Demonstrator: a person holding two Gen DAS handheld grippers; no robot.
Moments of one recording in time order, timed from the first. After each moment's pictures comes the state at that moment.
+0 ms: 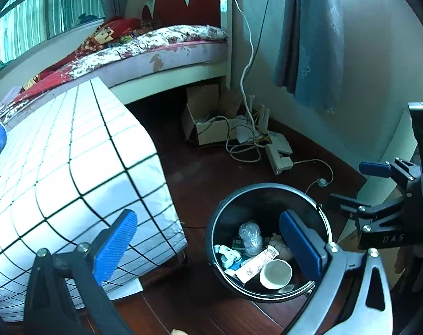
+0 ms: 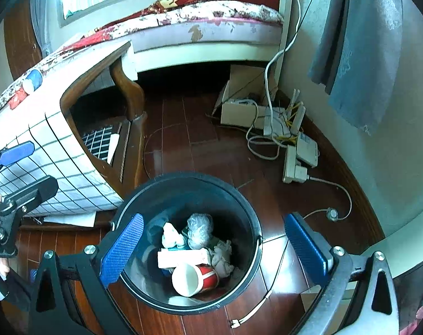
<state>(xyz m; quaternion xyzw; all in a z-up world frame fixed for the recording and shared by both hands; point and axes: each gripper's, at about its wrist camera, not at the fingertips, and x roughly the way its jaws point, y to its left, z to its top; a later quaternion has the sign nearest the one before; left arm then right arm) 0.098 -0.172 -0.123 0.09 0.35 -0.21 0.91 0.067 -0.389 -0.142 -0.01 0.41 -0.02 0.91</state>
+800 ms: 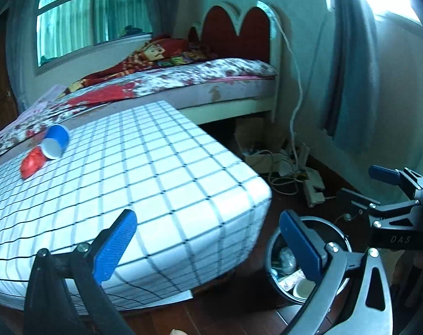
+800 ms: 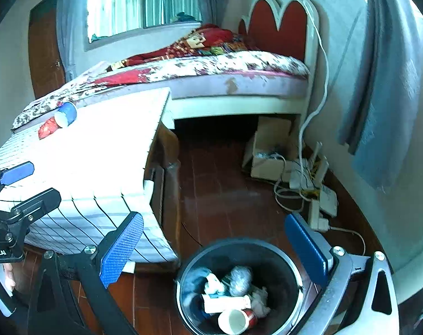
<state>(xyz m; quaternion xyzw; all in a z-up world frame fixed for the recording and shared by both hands) 0.105 -0.067 -0.062 0.05 0.30 -0.12 0.95 0.093 -0.285 -0.065 -0.02 0.31 0.02 0.95</state>
